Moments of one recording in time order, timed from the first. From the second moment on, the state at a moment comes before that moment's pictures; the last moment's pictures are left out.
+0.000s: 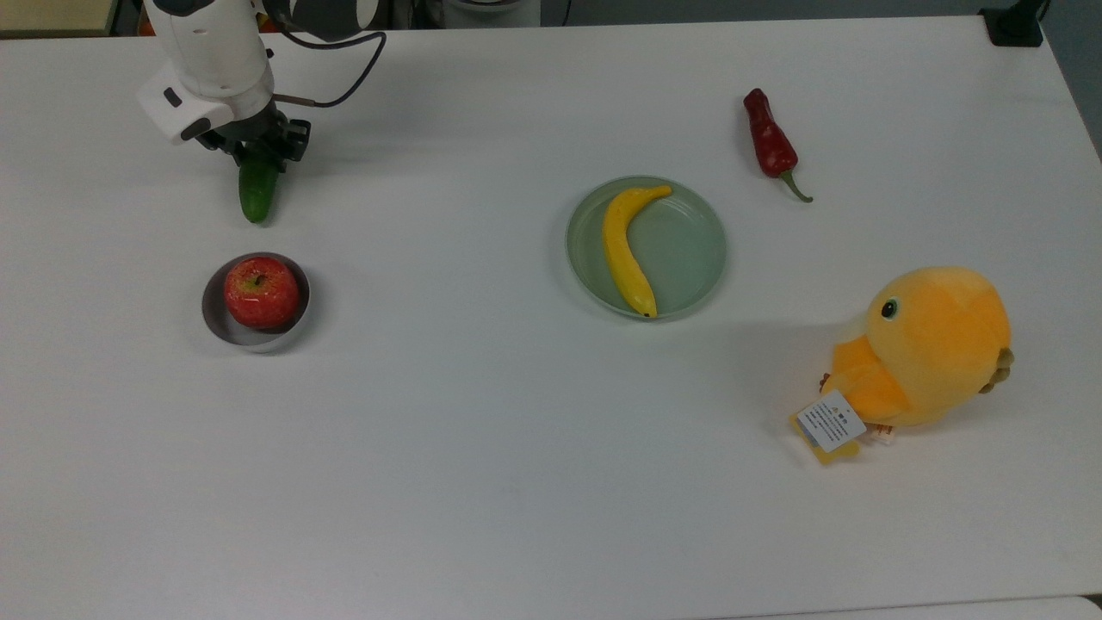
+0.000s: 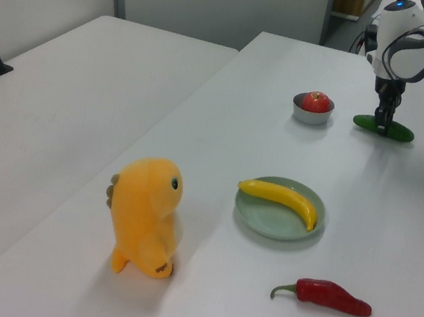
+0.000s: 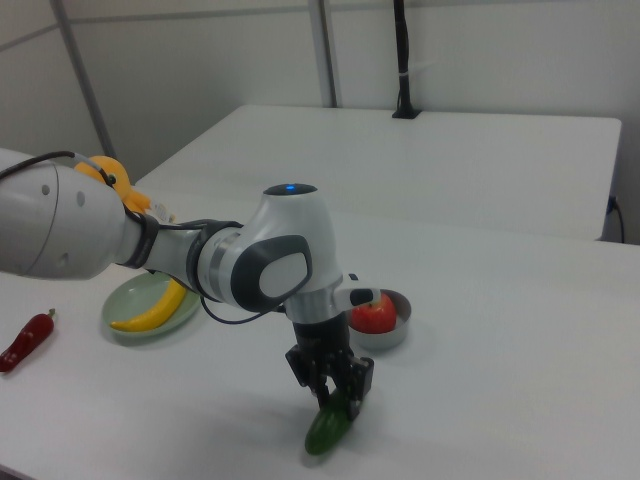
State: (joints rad) arm -0.16 0.23 -0.18 -2.05 -0.20 2.21 -0.22
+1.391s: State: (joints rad) arm -0.16 0.29 0.06 -1.90 -0.11 2.44 -0.02
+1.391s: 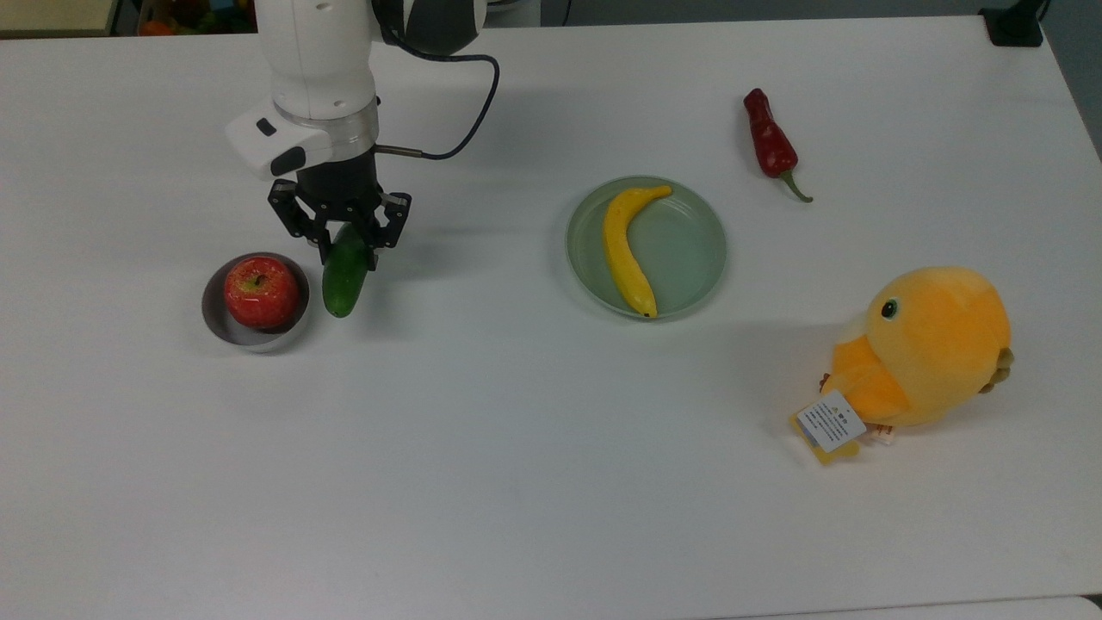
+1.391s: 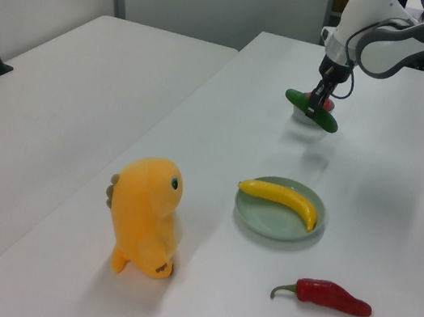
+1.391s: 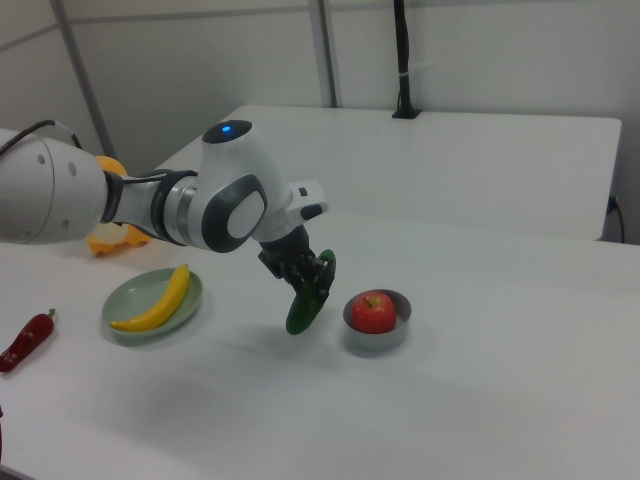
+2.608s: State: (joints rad) arm -0.19 0.32 0.05 -1.89 -0.12 2.45 -0.02
